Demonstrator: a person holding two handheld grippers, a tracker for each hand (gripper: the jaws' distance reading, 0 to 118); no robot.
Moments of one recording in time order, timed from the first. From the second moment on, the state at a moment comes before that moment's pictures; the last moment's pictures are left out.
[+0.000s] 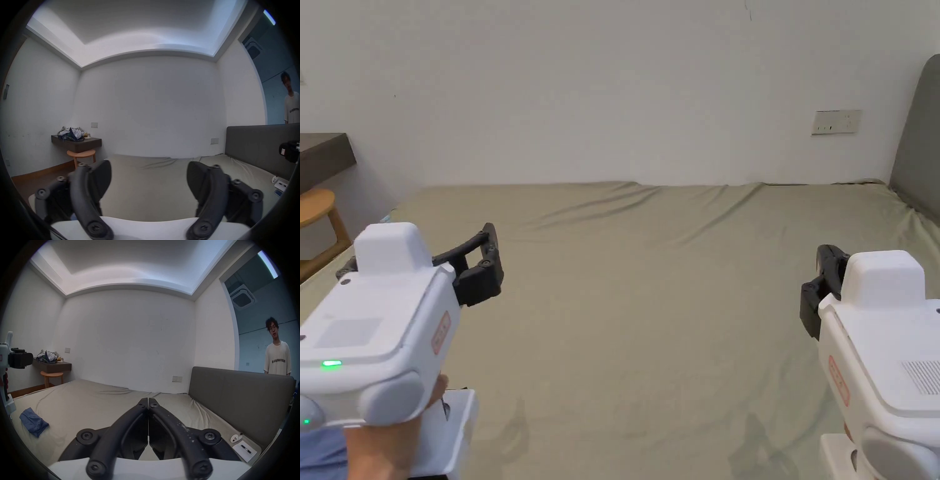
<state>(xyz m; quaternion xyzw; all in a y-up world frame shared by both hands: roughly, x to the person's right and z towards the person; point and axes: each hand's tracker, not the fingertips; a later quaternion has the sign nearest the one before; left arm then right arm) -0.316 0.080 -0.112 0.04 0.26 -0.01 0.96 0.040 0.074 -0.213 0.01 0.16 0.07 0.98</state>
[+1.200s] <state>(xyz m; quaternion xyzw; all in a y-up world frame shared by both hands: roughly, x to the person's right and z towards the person) -0.262 0.062 -0.119 0.04 0.19 -0.03 0.98 0.053 0.082 -0.201 0.04 0.15 0.08 0.99</state>
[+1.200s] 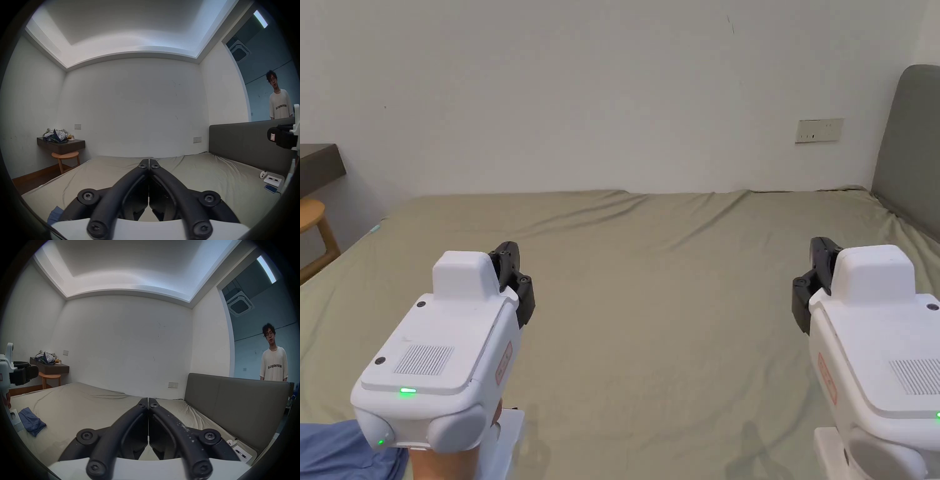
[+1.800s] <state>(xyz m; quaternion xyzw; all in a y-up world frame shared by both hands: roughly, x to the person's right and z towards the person) -0.264 0.063 -0.114 0.04 0.19 -0.02 0.98 0.053 0.084 -0.196 0.04 0.14 0.08 0.99</state>
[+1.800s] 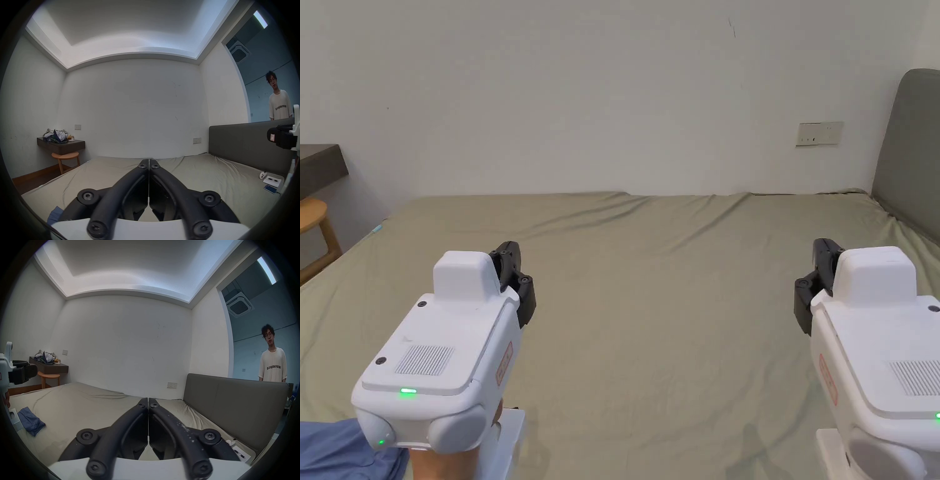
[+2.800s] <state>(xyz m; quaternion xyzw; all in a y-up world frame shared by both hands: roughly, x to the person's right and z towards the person) -0.268 0.063 -0.113 0.05 0.19 -0.03 0.98 0.053 0.082 -0.201 0.03 0.13 0.06 0.99</state>
